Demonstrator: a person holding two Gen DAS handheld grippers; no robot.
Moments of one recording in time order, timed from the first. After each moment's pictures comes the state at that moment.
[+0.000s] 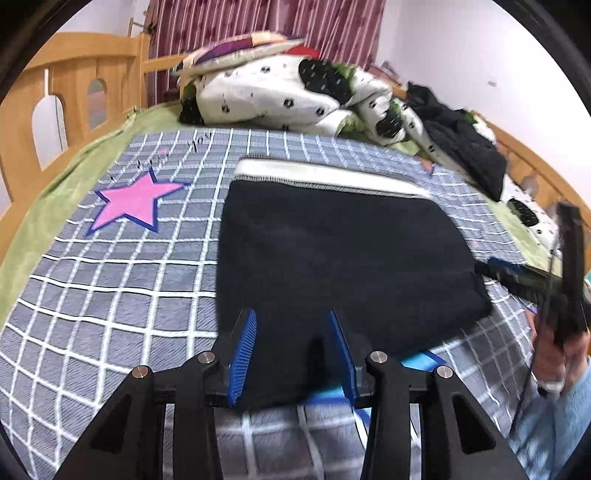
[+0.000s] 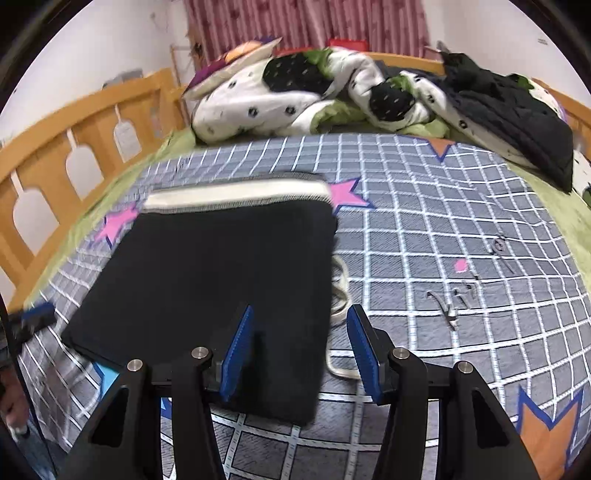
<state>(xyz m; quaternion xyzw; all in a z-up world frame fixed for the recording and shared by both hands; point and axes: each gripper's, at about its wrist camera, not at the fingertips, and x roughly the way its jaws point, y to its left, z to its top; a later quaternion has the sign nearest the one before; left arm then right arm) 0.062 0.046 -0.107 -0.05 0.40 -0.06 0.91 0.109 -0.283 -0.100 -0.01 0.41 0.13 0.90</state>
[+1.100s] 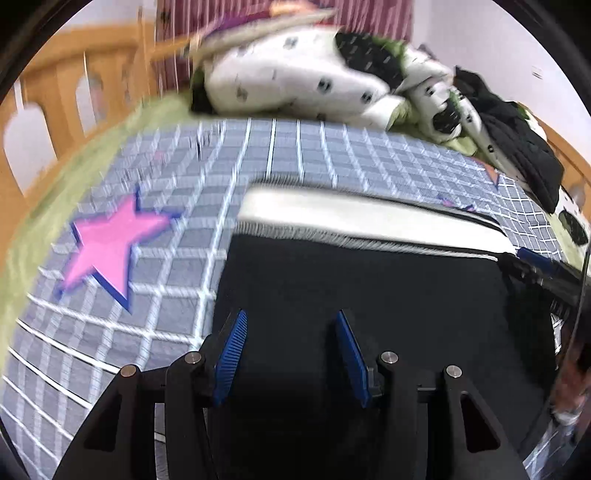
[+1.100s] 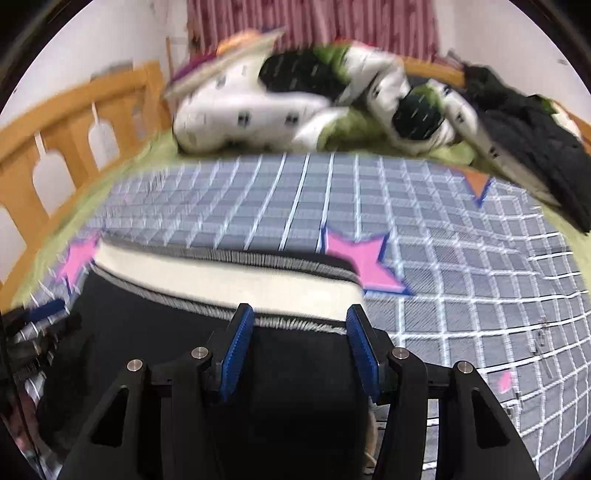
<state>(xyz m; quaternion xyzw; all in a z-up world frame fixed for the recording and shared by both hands) 0.207 0.044 -0.128 -0.05 0.44 0.00 0.89 0.244 -0.233 -0.110 -0.03 0.41 0.11 0.91</state>
